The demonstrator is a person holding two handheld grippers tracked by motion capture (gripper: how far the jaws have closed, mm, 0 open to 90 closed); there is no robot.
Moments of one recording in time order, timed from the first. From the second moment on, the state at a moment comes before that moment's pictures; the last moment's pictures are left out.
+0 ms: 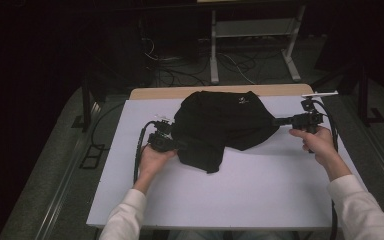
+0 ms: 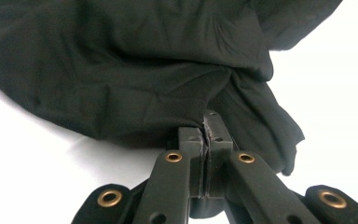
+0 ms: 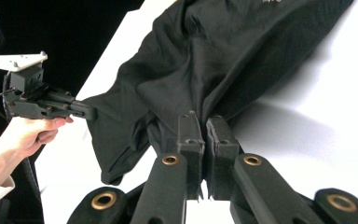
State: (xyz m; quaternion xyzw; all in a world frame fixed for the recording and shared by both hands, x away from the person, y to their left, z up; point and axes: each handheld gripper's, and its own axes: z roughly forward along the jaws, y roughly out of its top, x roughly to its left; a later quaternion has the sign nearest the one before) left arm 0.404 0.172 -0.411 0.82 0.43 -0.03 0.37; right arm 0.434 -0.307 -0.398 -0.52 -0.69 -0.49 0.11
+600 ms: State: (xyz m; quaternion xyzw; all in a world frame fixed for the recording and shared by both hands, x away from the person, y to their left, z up) left arm 0.427 0.208 -0.426 0.81 0.51 0.09 0.30; right arm 0.485 -0.290 -0.404 -0.55 -0.65 -0.52 0.06
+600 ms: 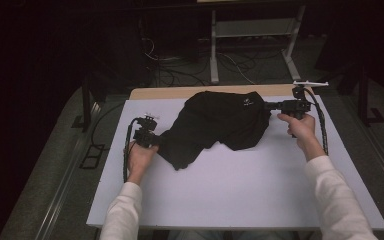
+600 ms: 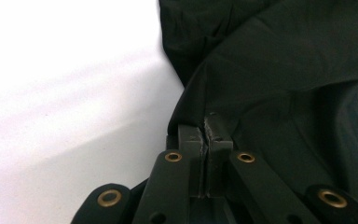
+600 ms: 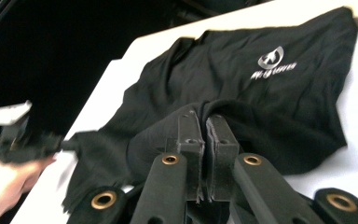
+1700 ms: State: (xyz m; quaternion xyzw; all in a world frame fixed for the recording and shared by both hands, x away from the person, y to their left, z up) left arm 0.415 0.097 -0.397 0.82 0.36 0.05 0.44; right arm 0.423 -0.276 -0.441 -0.56 -0.69 -0.46 0.05
